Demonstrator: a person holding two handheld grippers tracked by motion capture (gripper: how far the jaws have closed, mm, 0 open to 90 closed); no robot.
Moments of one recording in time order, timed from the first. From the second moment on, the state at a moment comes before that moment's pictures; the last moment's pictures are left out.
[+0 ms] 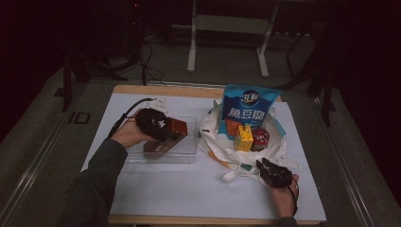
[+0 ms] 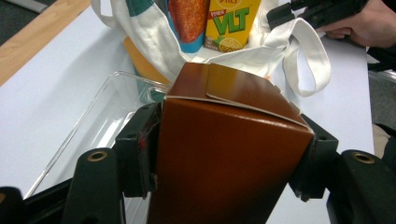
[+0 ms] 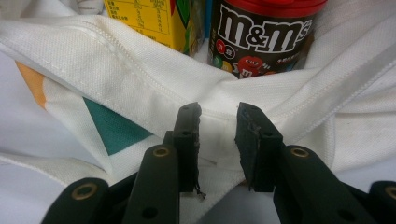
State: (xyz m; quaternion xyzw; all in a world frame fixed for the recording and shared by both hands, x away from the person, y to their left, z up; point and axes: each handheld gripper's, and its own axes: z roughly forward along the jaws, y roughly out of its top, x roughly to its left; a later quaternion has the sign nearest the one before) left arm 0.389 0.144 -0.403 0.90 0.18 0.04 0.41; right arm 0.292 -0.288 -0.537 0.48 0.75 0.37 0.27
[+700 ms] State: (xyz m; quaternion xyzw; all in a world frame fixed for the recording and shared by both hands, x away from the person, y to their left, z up) left arm 0.389 0.108 -0.428 0.93 0.16 0.02 0.34; right arm 0.291 -0.288 -0.536 0.48 0.75 0.37 0.27
